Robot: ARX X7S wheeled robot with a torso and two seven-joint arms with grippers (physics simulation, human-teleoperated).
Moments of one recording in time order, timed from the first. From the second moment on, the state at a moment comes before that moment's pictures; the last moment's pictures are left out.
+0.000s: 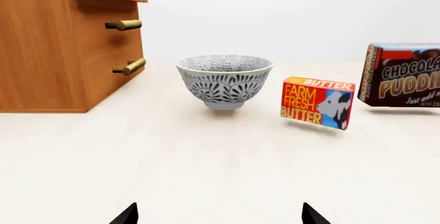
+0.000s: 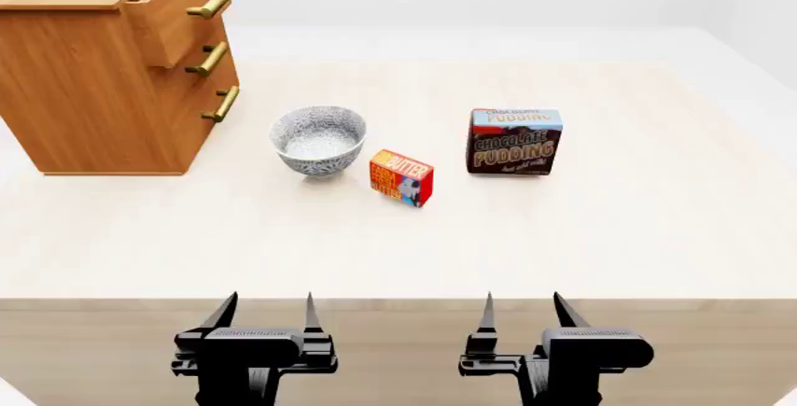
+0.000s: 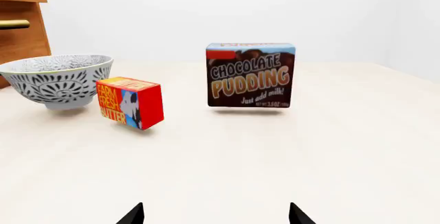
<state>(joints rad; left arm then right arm) 0.00 0.00 0.00 0.00 0.00 0.00 0.00 0.00 0.00 0.00 0.00 0.00 0.00 0.00</state>
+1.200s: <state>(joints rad) 0.02 -0.12 0.09 0.22 -0.12 -0.13 -0.11 -0.01 0.11 -0.08 -0.24 0.17 0.24 0.14</state>
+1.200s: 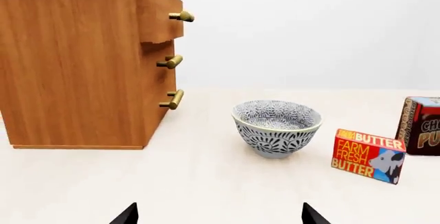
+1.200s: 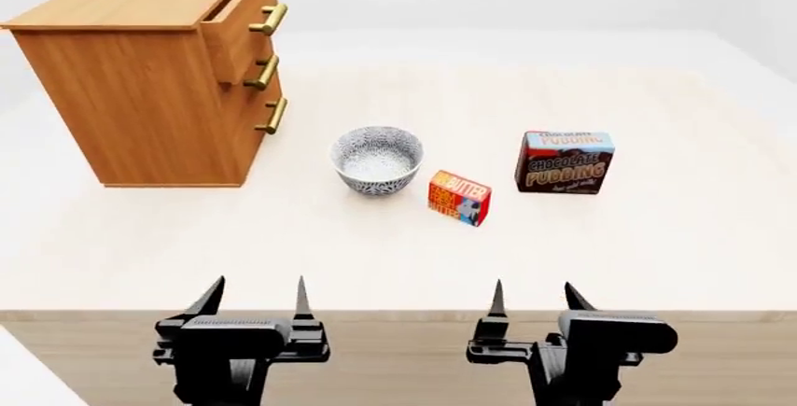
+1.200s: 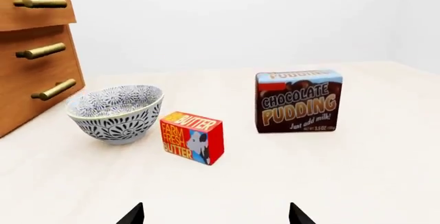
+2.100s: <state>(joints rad) 0.03 -0.19 0.10 0.50 -0.20 -0.31 -0.16 -0.01 0.18 -0.11 -0.54 0.24 0.47 0.20</state>
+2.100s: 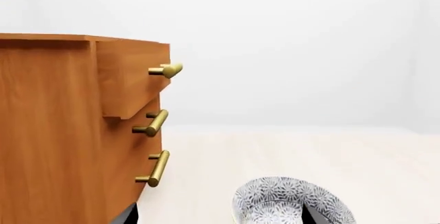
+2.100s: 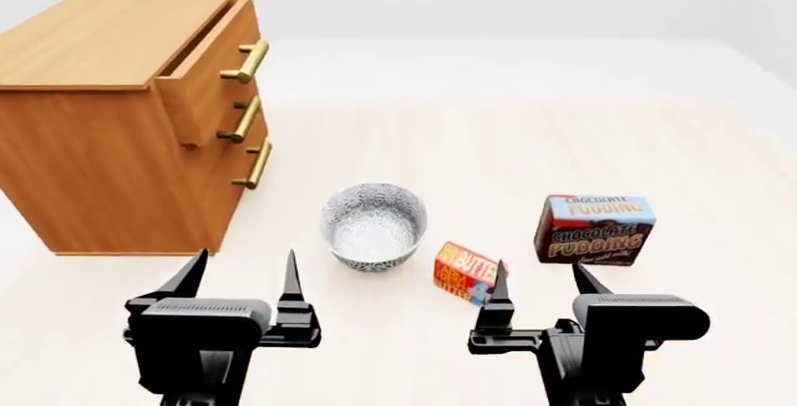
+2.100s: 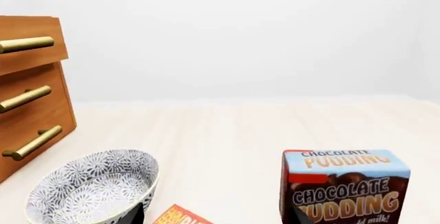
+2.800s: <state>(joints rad) 0.03 -0.23 0.12 0.52 -0.24 -0.30 -0.20 -0.02 0.19 -0.11 -0.55 0.25 0.45 0.23</state>
